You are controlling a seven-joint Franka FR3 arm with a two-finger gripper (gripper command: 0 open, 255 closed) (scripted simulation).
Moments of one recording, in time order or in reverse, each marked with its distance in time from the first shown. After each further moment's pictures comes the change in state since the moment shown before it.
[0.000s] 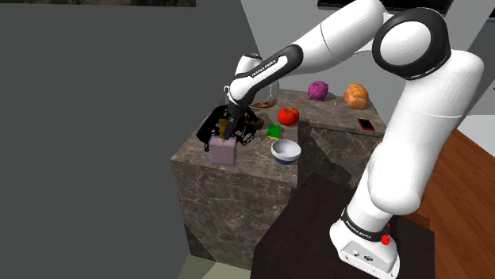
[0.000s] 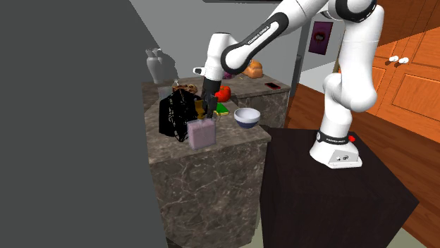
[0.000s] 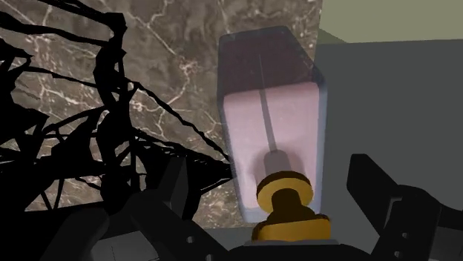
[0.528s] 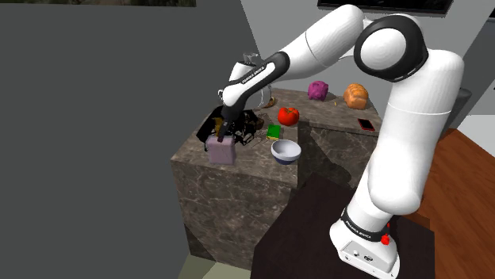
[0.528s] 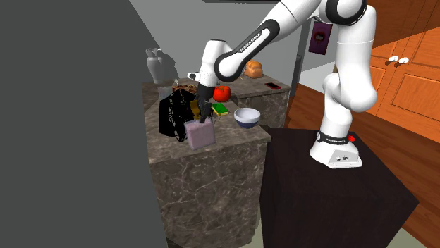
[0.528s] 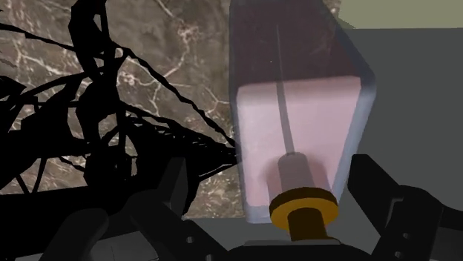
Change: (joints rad) arm 0.005 0.099 0.019 0.053 0.046 0.088 -0.044
